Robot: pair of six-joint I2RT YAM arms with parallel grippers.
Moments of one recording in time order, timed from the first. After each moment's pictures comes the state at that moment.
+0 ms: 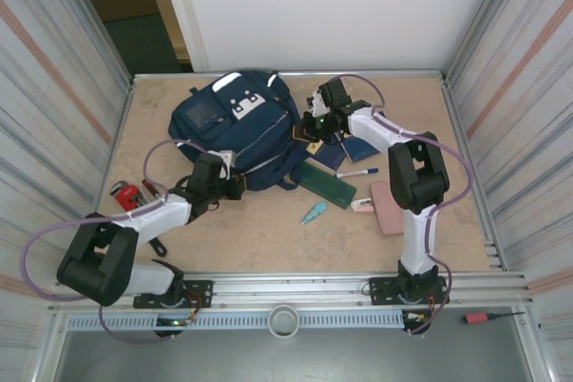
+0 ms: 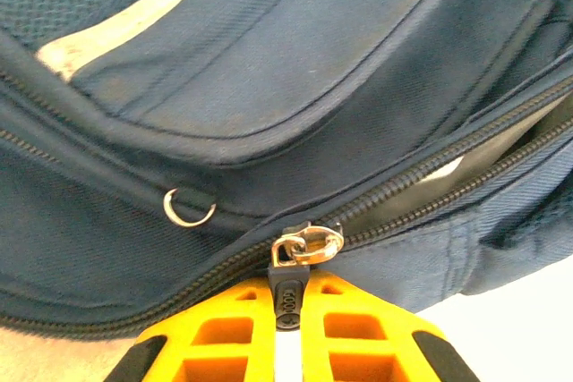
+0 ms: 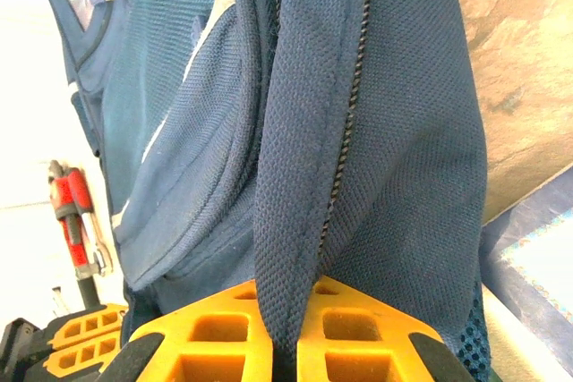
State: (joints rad) left arm -0.43 1.32 0.53 0.02 0.11 -0.40; right arm 0.42 2.04 1.58 -0.49 -0.55 0.55
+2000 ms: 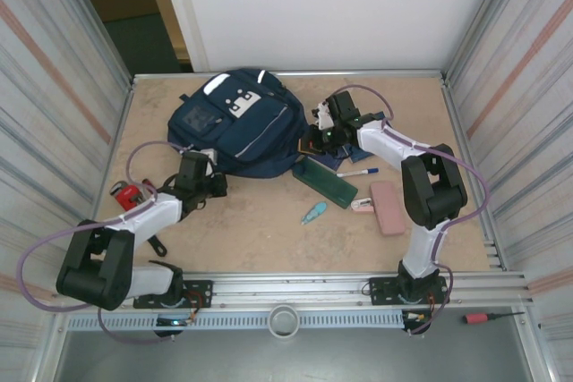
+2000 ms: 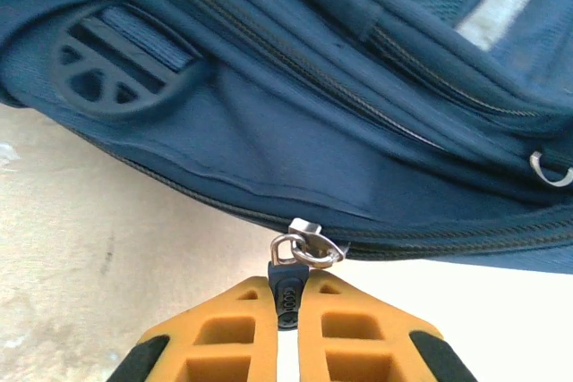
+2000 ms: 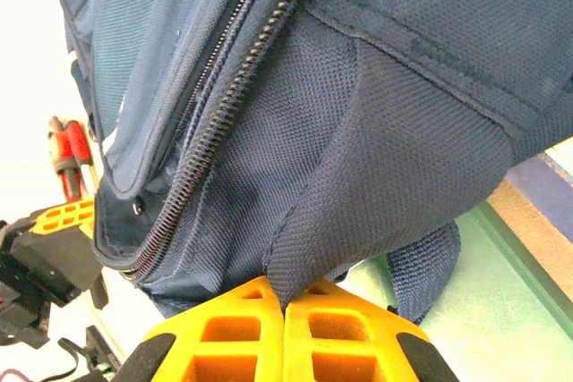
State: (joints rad) left arm -0.30 1.29 0.52 -0.06 0.04 -0.37; right arm 0.43 1.86 1.34 -0.44 -0.56 0.53
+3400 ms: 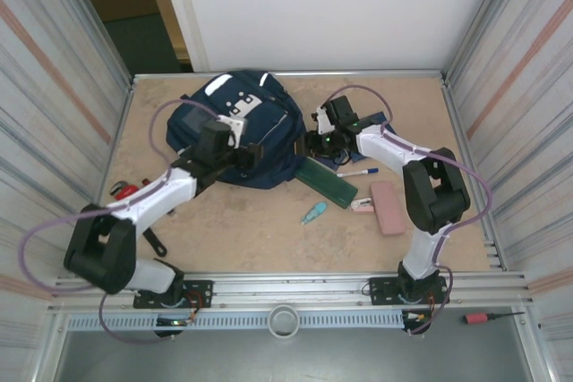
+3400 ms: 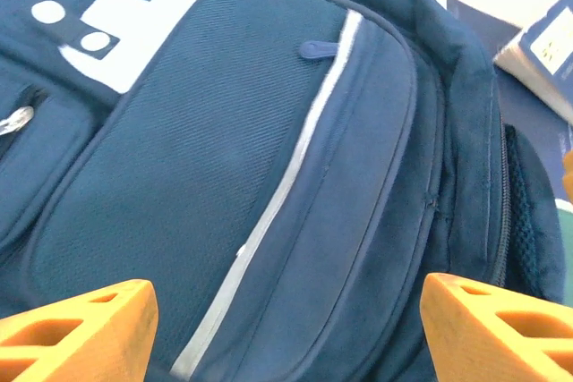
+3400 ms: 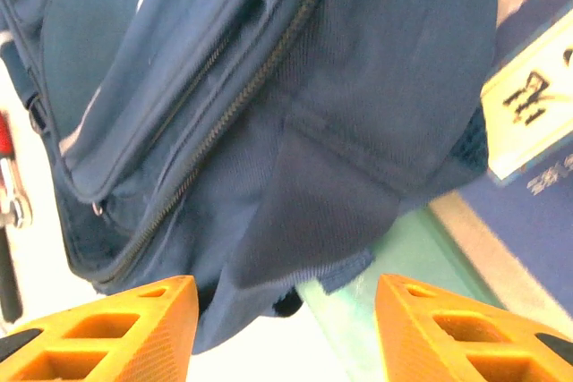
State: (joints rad) left arm -0.48 1.43 0.88 -0.10 -0.03 -0.13; right arm 0.46 1.83 1.29 -0.42 -0.40 0.45
